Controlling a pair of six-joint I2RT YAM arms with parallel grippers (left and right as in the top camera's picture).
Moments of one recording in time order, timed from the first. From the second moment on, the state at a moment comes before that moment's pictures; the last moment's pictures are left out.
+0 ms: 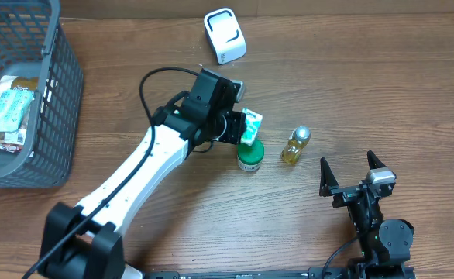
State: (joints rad) left arm -0.51 1.63 1.27 -0.64 0.25 -0.32; right arm 0.05 0.01 0.02 -0.03 -0.11 0.04
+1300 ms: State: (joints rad) left arm -0.67 1.99 1.28 -0.96 -0.74 -0.45; right arm 0.05 0.01 0.02 -0.03 -0.10 0.04
